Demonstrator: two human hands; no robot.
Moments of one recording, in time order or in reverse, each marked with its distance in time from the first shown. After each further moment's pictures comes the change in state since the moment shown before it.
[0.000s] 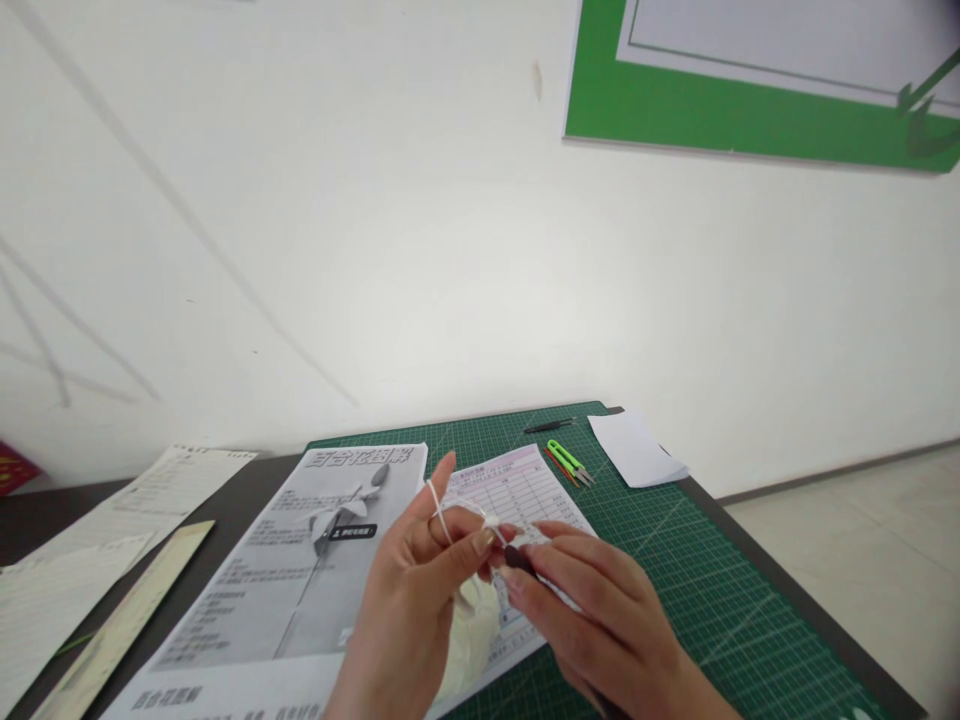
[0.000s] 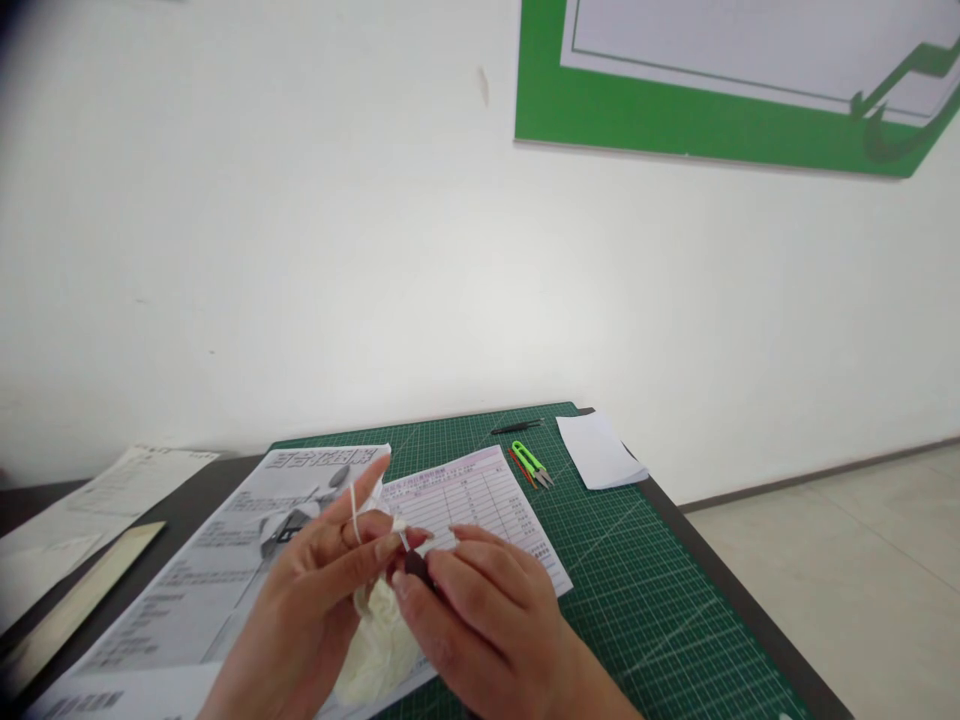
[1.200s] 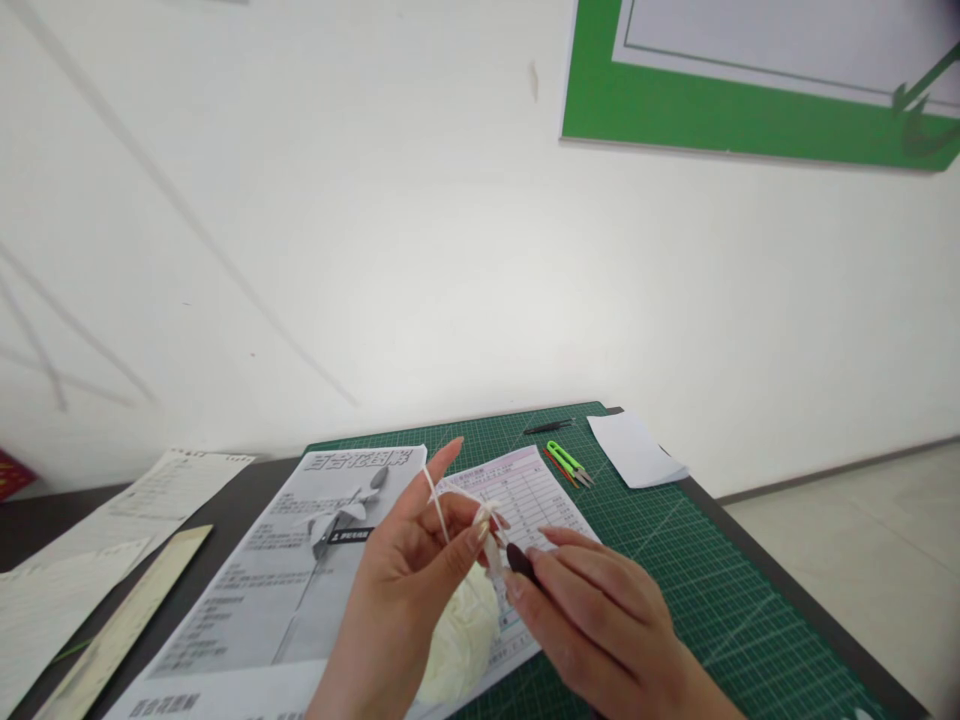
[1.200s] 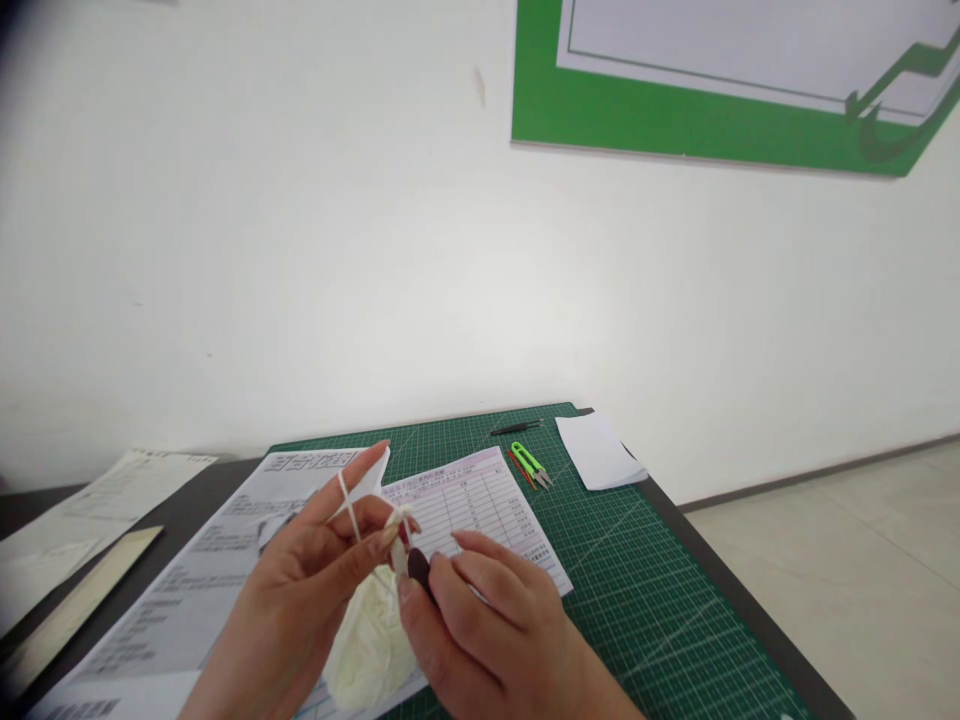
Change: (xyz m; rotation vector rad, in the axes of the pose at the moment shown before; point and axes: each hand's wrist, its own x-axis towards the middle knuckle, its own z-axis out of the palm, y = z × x) left_hand 0.008 0.003 -0.010 0.172 -0.107 0.059; right_hand -0.003 -0.001 0.000 -0.174 0.000 -0.079
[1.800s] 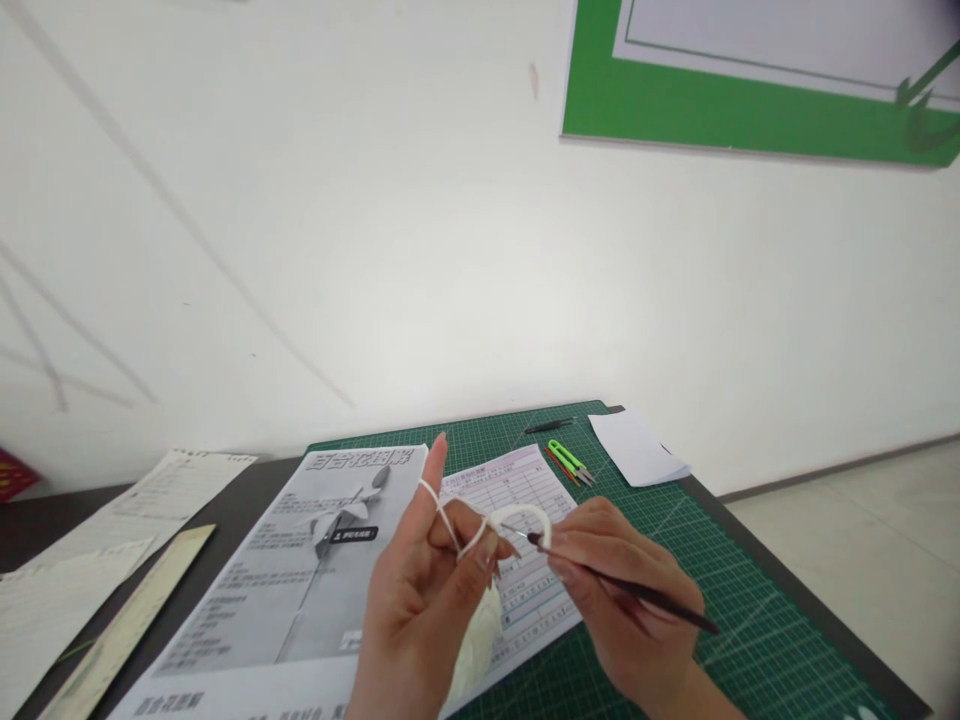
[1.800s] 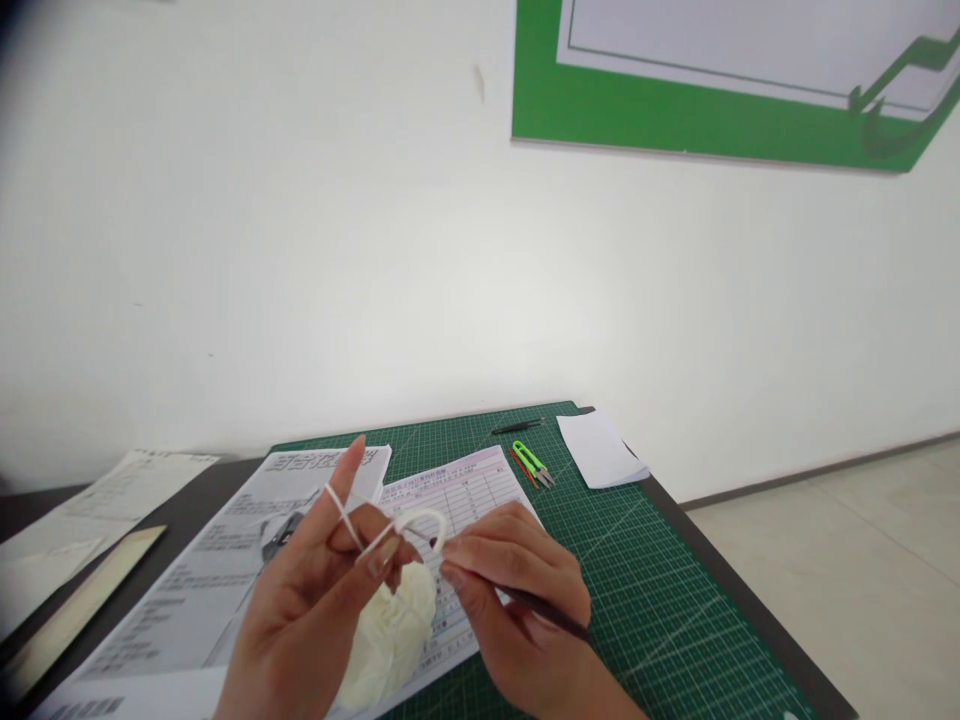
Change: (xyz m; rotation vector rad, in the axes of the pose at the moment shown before) left_hand -0.015 -0.007 0.015 -0.111 0.048 0.127; right_hand 0.012 0.001 0.005 0.676 0.245 0.602
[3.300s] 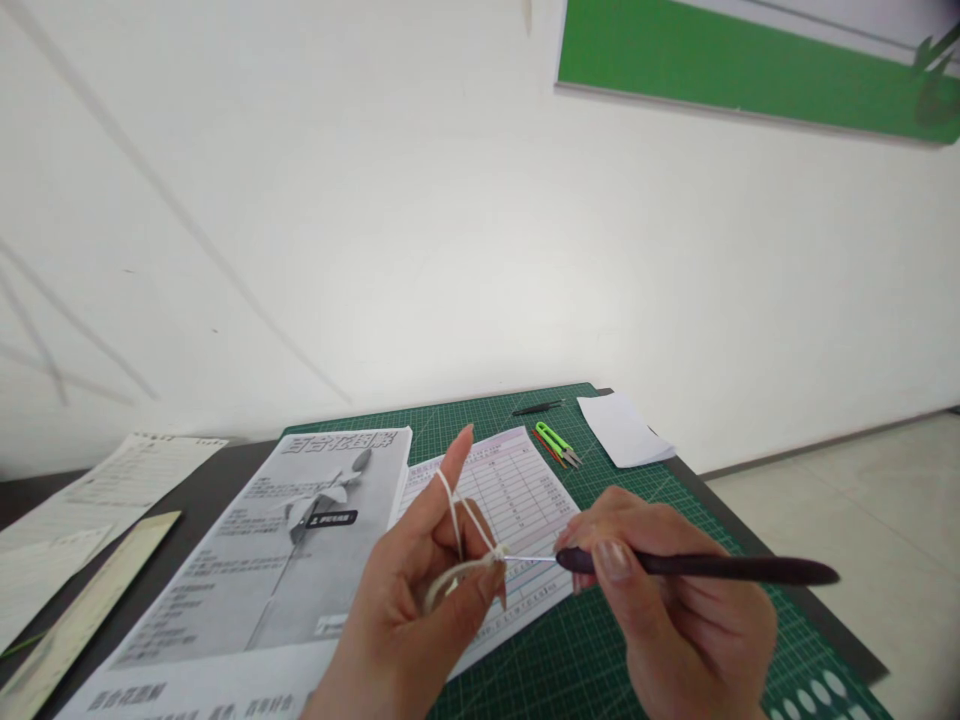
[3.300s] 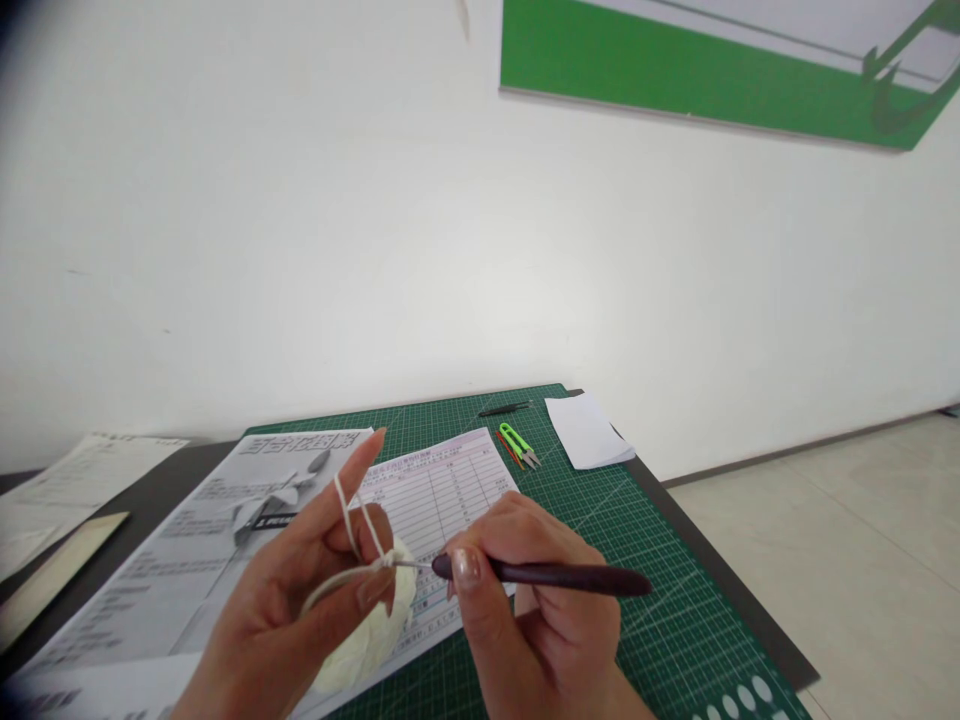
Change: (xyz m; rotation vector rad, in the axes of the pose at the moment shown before) left_hand -0.001 -0.003 -0.002 0.095 -0.212 -0.092; right_hand -0.003 -0.021 -0.014 0.062 0.070 0.264
